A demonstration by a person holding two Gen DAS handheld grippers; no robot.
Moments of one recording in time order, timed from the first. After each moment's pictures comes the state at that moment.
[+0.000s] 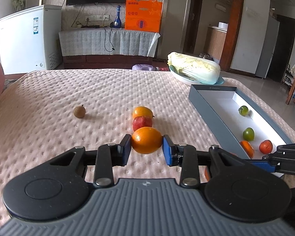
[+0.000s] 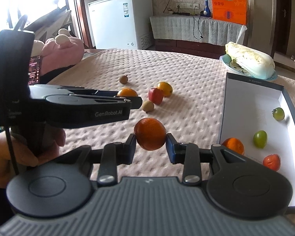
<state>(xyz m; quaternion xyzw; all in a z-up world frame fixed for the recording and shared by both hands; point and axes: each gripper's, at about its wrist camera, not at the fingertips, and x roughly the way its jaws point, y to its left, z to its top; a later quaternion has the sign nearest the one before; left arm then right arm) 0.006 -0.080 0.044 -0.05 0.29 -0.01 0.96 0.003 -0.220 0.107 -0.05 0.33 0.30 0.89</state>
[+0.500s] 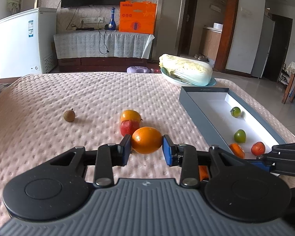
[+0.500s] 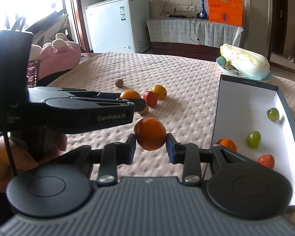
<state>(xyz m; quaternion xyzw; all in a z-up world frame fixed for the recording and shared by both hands) 0.009 -0.096 0.048 -0.04 0.28 -0.02 0.96 0.003 -0.229 0.110 -0.05 0.33 0.30 0.90</state>
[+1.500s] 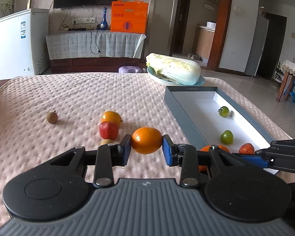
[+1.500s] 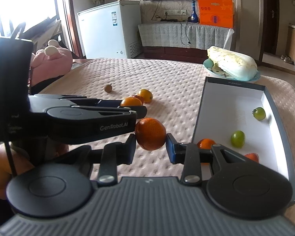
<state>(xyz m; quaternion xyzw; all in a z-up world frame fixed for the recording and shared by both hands) 0.016 -0.124 0.049 -0.04 0.28 -0.05 0.96 0.003 -0.250 0.114 -0.03 0.32 0.28 0.91</state>
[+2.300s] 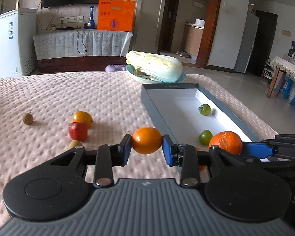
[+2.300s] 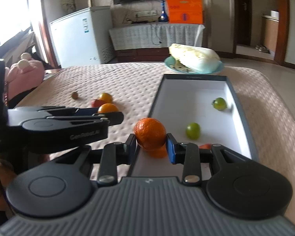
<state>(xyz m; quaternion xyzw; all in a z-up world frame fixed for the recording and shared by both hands) 0.027 -0.162 0.045 -0.04 0.28 -0.08 0.95 0.015 -0.300 0.112 0.00 0.32 0.20 0.93</state>
